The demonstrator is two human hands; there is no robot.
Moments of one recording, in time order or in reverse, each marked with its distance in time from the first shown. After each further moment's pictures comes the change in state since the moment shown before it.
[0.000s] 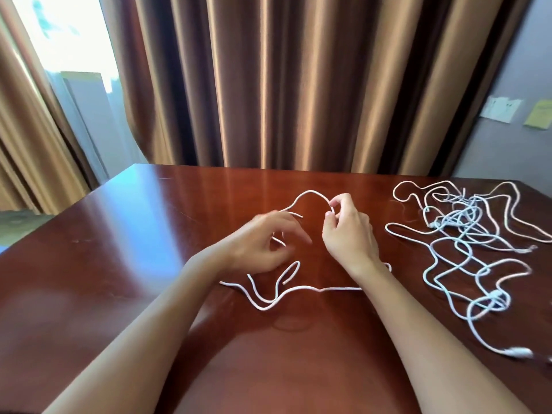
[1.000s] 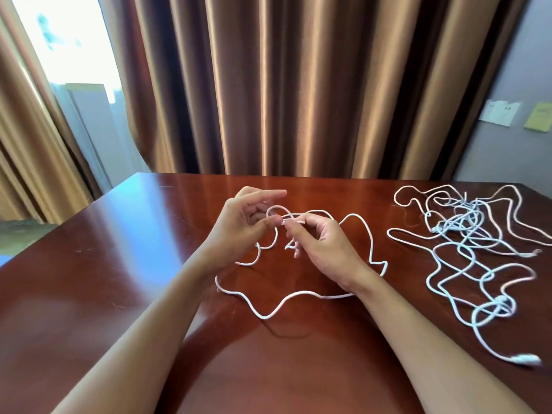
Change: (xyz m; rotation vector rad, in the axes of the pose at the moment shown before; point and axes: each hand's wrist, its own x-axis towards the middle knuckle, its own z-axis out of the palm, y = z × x) left_hand 0.002 -0.003 -0.016 -0.439 0.397 -0.130; right_hand -0.014 -0.020 0.009 0.780 -0.379 -0.182
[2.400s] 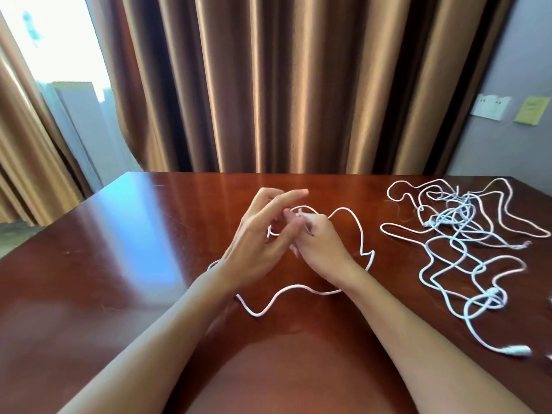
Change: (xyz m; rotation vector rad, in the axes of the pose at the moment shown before) left_hand -0.014 0.007 0.039 0.328 0.040 0.318; right_hand -0.001 0.001 0.004 -0.173 0.086 -0.034
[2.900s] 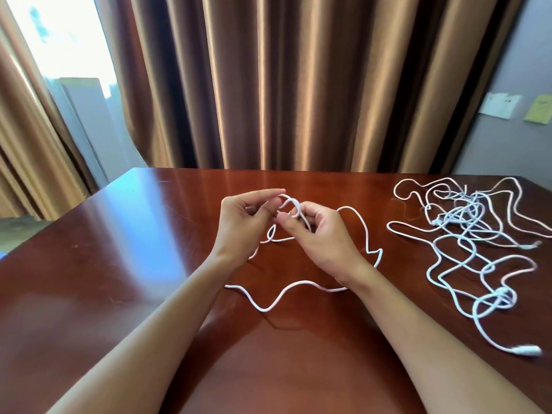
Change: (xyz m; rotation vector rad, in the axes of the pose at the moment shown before) left_hand 0.009 -0.009 -0.012 -0.376 0.247 -0.488; right_hand -0.001 -0.005 0.001 0.169 -0.035 -0.021
